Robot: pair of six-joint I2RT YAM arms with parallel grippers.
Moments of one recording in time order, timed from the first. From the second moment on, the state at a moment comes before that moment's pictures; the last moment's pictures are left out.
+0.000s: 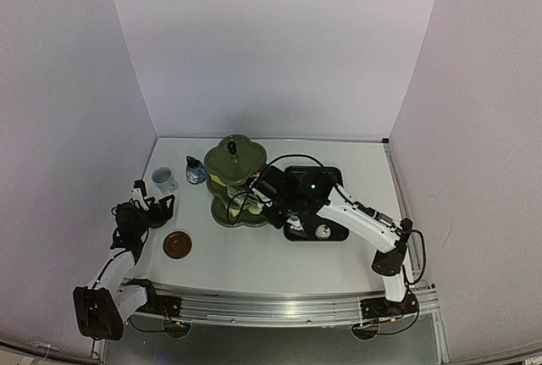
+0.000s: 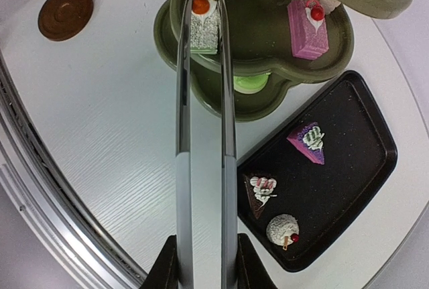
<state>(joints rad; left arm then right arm) 0.05 0.94 0.36 0.27 0.35 -0.31 1.10 2.03 2.32 -1.38 0.21 0.11</state>
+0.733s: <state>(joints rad) 0.05 0.91 0.36 0.27 0.34 -0.31 1.08 2.12 2.33 -1.31 0.30 0.02</state>
